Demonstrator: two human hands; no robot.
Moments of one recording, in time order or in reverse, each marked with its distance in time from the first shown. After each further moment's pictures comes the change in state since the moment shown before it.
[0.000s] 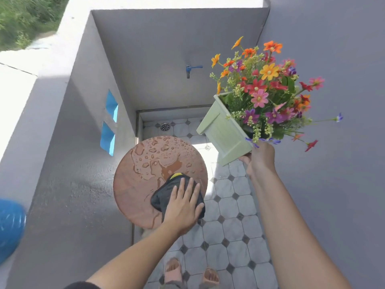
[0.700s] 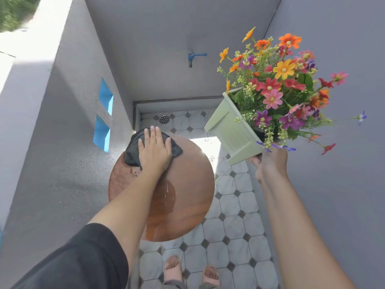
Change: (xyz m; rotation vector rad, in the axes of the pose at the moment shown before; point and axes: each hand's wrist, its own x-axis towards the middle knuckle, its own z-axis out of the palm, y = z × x) left_hand 0.109 -0.099 -0.043 -0.168 0.375 -0.447; right_hand 0.024 0.024 -0.001 0.210 0.024 0.072
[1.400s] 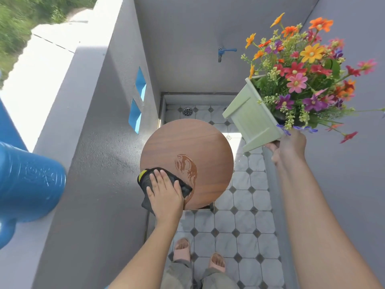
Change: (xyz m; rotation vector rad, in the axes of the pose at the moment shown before) left_hand -0.194 -0.024 0.019 -0.062 0.008 -0.303; right_hand -0.050 -0.021 -0.001 -0.193 -0.078 -0.115
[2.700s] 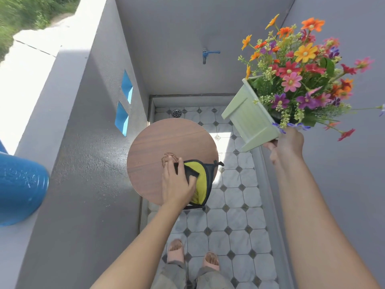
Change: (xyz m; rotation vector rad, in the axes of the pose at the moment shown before) left_hand 0.010 0.067 -0.017 -0.190 -0.160 0.211; right_hand 0.023 -0.013 -0.031 0.087 0.081 0.051
